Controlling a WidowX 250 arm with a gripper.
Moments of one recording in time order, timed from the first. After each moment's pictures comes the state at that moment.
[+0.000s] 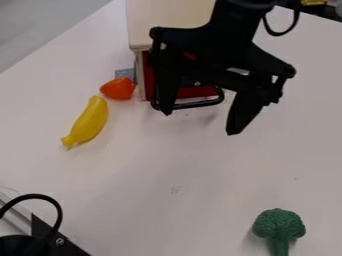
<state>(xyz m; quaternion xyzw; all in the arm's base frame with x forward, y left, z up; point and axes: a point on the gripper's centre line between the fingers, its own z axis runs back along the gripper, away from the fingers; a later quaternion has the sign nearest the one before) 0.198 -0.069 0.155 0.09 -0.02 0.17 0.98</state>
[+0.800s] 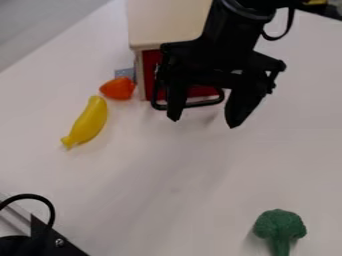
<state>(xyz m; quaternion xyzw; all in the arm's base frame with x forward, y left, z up) 0.222 -0.049 0.133 0.10 0.00 0.36 0.93</state>
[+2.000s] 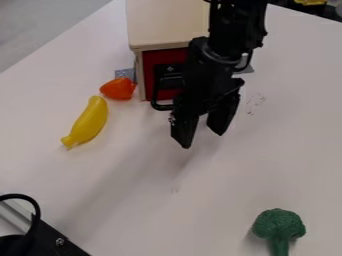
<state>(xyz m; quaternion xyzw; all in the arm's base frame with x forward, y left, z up) 0.266 -0.027 0.046 0.09 0.02 0.58 0.81</state>
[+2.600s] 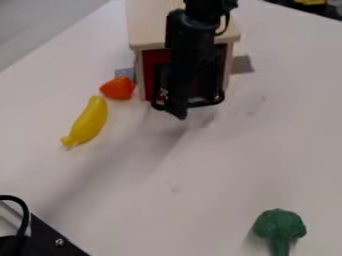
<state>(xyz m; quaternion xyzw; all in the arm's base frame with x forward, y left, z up) 0.284 0.002 0.075 0.03 0.02 0.66 0.75</state>
